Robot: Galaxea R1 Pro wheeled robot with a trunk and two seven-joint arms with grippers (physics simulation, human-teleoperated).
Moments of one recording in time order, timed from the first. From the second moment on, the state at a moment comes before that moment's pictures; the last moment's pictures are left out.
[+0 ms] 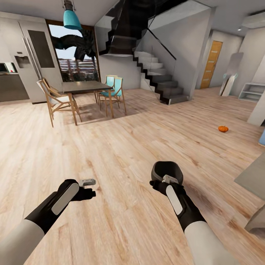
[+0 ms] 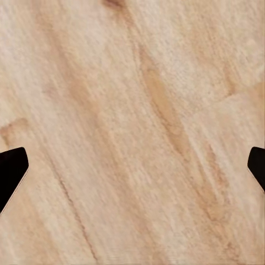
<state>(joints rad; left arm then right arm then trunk) -0.69 0.26 -0.46 -1.04 0.97 0.91 0.55 -0.67 0.13 0.00 -0.85 -0.44 0.57 -0.23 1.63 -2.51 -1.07</state>
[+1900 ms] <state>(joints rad) -0.69 0.27 -0.46 -1.04 0.97 0.91 0.55 -0.67 0.12 -0.01 -0.85 -0.44 0.57 -0.22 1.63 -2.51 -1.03</state>
